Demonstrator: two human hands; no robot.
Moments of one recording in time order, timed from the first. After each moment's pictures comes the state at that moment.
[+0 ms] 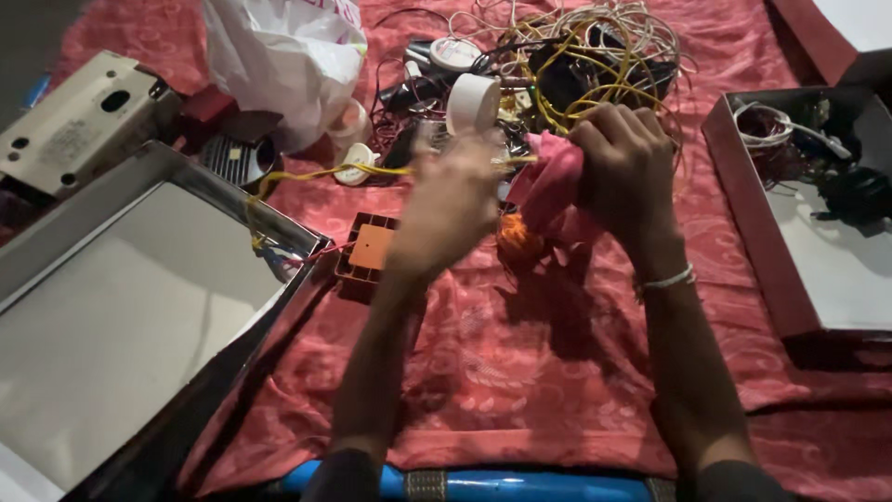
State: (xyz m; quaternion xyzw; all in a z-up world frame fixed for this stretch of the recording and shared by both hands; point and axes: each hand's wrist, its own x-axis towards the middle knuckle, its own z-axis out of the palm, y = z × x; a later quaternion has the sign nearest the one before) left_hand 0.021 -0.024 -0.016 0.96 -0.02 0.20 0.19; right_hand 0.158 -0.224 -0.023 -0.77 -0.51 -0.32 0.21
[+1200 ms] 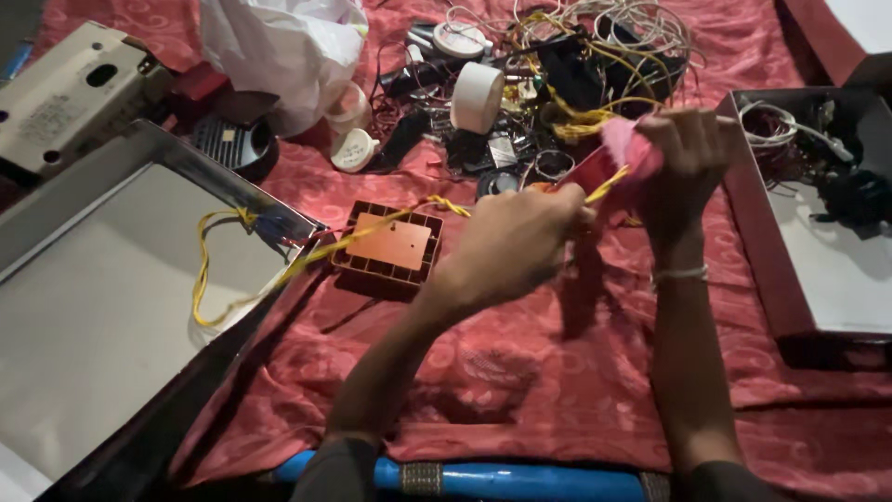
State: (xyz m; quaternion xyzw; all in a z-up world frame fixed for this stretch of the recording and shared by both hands) left_hand 0.013 -0.081 0.003 0.93 -0.10 0.15 0.33; right_hand 0.184 -0.259 -0.054 -0.77 -0.44 -0.41 0.22
